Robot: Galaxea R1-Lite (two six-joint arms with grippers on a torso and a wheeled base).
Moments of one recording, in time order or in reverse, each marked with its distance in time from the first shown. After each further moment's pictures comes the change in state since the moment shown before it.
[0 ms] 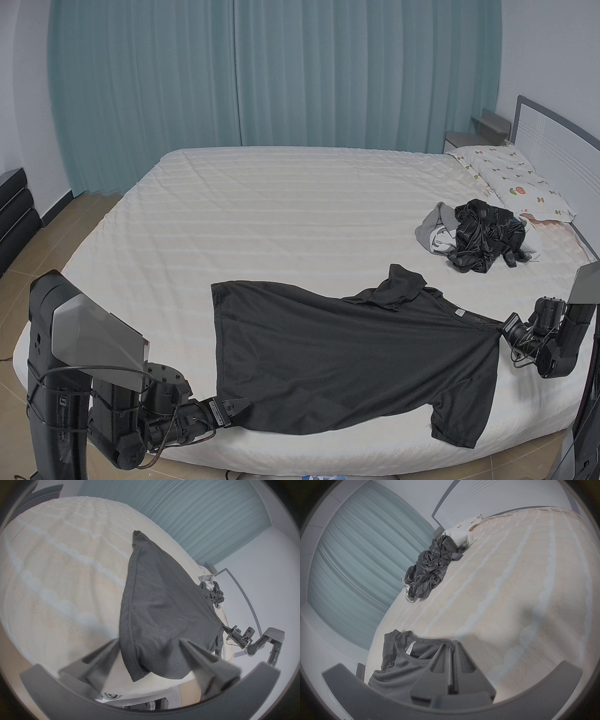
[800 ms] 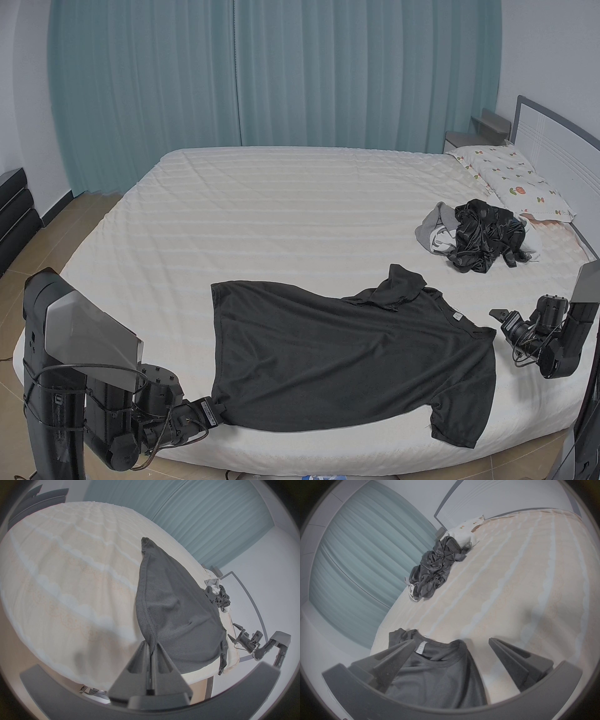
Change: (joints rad) left arm 0.018 -0.026 0.047 0.000 0.066 0.000; right arm 0.014 -0.073 0.048 -0.001 0.009 -0.001
